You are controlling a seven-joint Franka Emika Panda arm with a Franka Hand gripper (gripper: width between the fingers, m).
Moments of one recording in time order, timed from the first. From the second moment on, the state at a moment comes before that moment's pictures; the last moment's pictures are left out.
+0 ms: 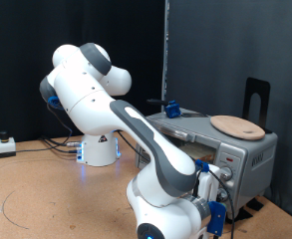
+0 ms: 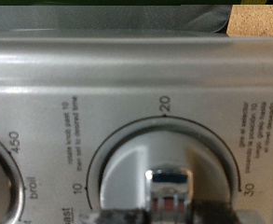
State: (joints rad) arm -0.66 1.15 0.79 -1.56 0.51 1.69 0.11
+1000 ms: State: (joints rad) arm -0.78 1.13 0.89 -1.73 0.51 1.91 -0.43
